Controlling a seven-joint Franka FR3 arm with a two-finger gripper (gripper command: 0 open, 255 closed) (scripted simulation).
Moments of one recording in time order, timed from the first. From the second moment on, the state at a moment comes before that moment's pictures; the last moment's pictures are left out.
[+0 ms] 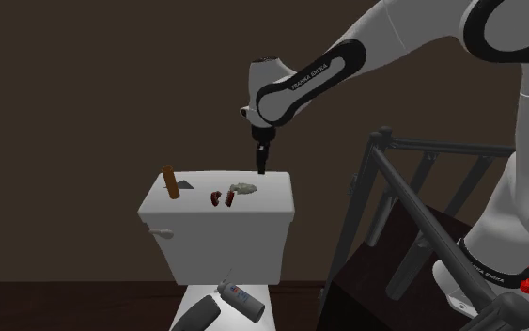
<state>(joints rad) 0.22 0.37 0.05 -1.88 -0.01 2.26 -0.42</state>
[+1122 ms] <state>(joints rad) 0.27 0.67 0.07 -1.65 -0.06 2.33 -0.47</state>
